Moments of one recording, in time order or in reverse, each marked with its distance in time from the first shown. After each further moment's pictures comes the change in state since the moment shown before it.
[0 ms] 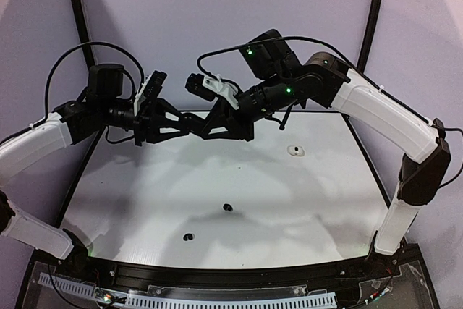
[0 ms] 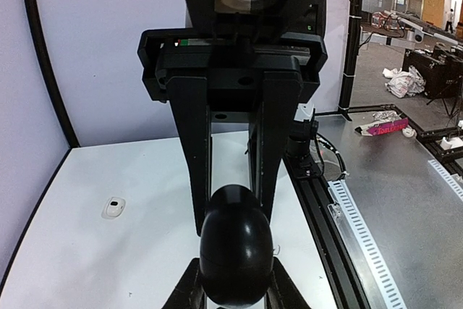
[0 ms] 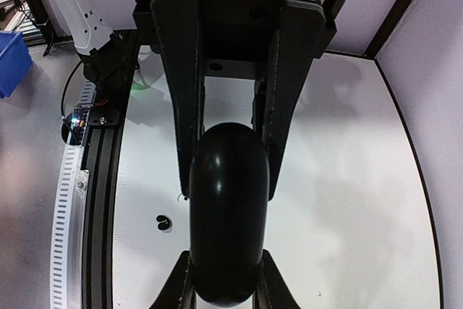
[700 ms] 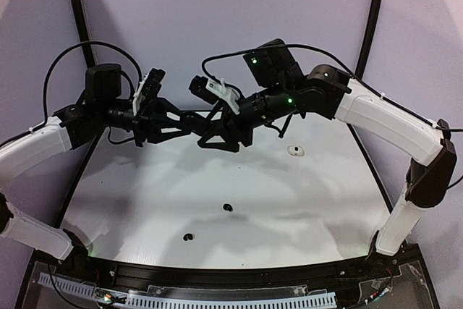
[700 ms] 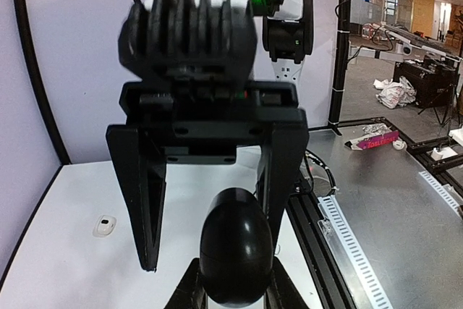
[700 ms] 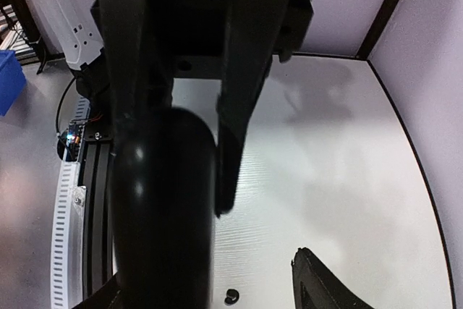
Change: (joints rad) left arm -0.022 -0.017 -0.032 0.119 0.018 -0.095; right arm 0.000 -0.061 -0.151 0.151 0.007 0.069
